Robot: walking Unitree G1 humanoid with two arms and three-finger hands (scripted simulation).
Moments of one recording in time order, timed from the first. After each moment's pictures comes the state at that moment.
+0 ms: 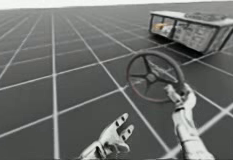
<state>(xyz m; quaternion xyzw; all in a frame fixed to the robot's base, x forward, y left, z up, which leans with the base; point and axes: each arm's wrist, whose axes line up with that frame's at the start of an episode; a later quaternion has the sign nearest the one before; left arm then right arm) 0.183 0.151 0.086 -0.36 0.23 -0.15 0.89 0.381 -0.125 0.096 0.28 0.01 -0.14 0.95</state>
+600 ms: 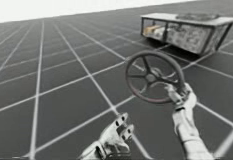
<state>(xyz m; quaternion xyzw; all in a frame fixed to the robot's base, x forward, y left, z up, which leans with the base) 0.186 0.146 0.090 -0.34 0.23 -0.16 0.90 0.379 -0.135 0.094 0.29 0.01 -0.15 0.95</state>
